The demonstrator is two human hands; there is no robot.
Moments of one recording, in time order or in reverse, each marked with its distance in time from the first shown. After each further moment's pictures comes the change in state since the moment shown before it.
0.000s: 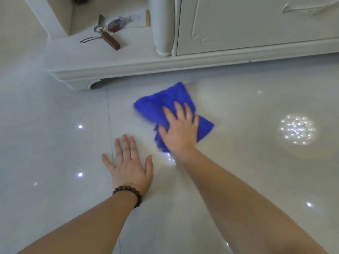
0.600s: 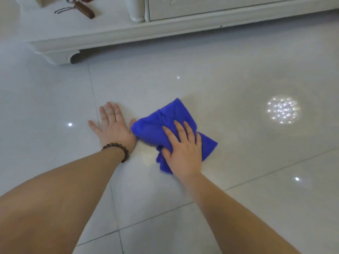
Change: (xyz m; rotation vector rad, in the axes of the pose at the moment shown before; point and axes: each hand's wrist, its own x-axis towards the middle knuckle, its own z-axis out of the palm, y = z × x) left_hand -0.003 0.004 -0.005 0.020 -0.008 0.014; right_hand -0.181 0.036 -0.008 -0.060 0.013 0.004
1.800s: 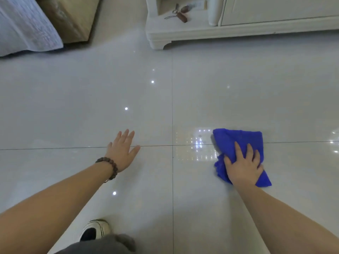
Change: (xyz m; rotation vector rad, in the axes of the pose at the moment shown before) left_hand -0.306 -0.185 -0.097 -0.046 -0.293 -0.045; right_hand -0.203 0.046 -0.066 -0.031 -0.338 0.355
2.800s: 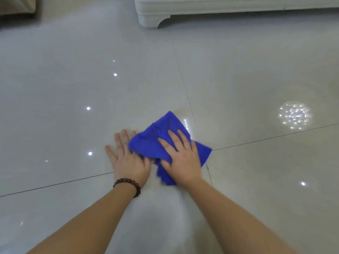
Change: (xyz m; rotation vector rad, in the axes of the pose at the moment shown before) left_hand 0.124 -0.085 0.089 -0.016 0.299 0.079; right_hand -0.042 -0.273 0.099 -0.026 0.242 -0.627
